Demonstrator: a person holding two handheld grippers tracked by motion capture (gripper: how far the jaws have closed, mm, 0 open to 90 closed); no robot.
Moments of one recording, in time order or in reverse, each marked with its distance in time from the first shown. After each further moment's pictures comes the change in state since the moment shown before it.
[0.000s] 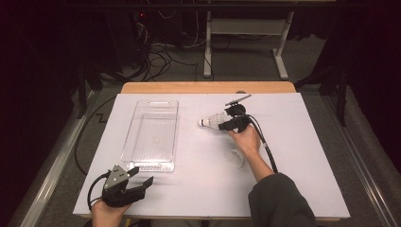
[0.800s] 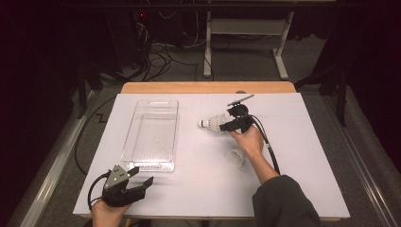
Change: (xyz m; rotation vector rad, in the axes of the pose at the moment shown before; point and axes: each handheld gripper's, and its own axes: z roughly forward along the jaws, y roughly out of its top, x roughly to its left) left arm 0.000 0.000 0.001 0.001 0.003 -0.003; right arm -0.001 -0.004 -0.010 -0.004 -0.010 -0.008
